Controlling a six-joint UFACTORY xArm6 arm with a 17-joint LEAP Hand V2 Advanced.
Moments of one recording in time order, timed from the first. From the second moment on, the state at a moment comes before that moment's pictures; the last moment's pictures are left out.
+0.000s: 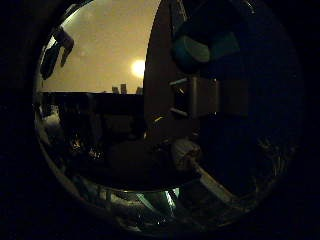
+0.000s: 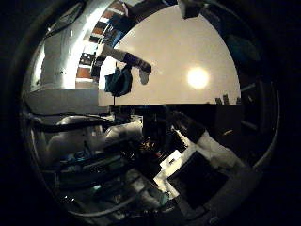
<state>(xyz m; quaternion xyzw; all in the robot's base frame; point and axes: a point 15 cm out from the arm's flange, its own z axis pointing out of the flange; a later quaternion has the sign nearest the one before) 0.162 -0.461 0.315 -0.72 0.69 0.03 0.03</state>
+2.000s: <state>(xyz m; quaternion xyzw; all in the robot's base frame) 0.137 -0.337 0.294 -0.70 0.69 0.09 0.12</state>
